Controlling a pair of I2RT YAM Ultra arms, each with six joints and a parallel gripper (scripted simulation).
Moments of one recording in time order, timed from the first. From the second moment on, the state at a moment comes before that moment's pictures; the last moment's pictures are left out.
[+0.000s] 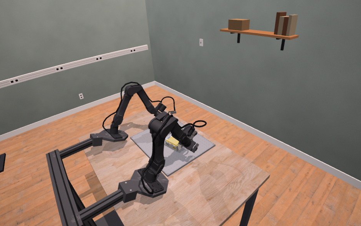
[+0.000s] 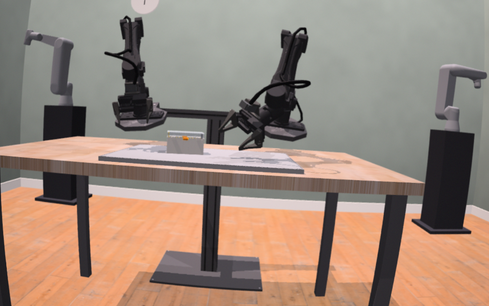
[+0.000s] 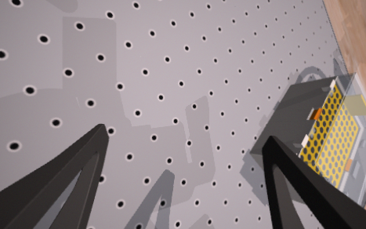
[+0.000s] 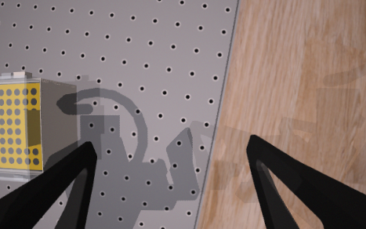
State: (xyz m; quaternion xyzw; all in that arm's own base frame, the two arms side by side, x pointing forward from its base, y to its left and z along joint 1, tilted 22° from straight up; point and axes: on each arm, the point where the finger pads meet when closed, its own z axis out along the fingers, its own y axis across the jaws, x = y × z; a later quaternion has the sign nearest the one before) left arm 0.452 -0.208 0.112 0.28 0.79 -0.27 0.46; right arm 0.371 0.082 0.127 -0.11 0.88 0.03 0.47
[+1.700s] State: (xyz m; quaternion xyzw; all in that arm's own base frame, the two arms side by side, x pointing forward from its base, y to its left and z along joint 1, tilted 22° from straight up) left arm 0.345 -0.267 0.032 0.59 0.53 -0.26 0.55; right arm 0.285 0.240 0.098 -0.34 0.83 0.04 0.44
